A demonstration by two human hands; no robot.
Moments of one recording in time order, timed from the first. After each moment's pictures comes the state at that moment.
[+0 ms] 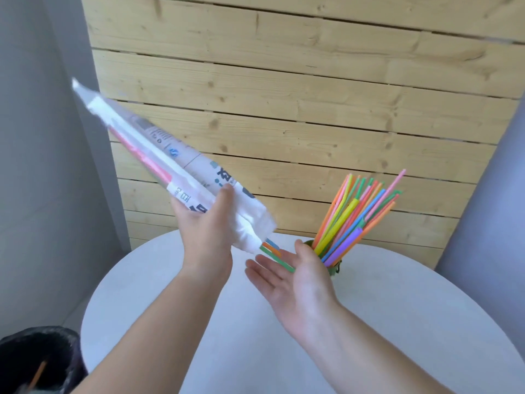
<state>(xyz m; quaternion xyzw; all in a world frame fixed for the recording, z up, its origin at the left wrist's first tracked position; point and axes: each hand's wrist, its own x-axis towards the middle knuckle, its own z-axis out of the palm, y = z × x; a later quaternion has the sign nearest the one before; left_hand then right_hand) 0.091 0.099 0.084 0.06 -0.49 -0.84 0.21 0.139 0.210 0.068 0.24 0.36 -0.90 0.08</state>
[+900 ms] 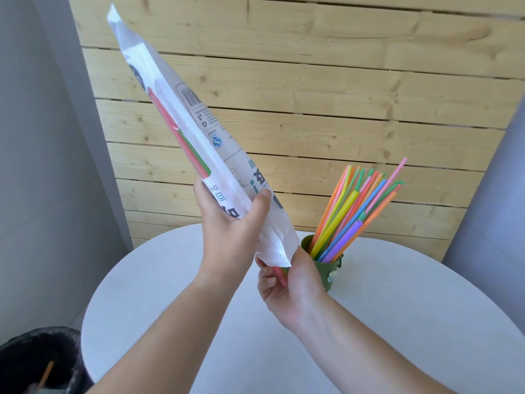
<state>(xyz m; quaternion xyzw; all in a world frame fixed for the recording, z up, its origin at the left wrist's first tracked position) 0.104 0.125 0.079 -0.06 -0.60 -0.77 0.22 0.116 0.217 0.041 0.23 0.35 -0.90 0.13</state>
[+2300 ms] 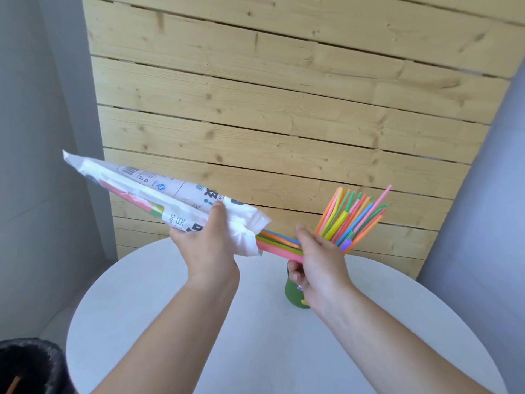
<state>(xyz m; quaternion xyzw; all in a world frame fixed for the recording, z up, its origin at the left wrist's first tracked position) 0.085 0.110 0.077 0.16 -0.35 -0.90 0.19 0.111 0.244 0.078 0.18 0.62 -0.76 -0.09</state>
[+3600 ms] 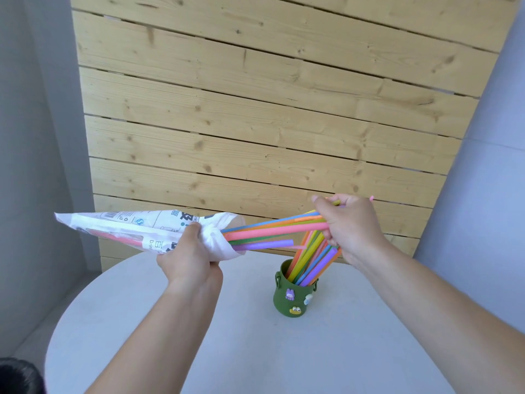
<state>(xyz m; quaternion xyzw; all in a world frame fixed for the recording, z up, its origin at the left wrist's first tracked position) 0.076 0.101 0.078 0.24 -0.28 -0.92 0.12 0.081 0.306 0.142 0.10 0.77 -0.59 -0.23</state>
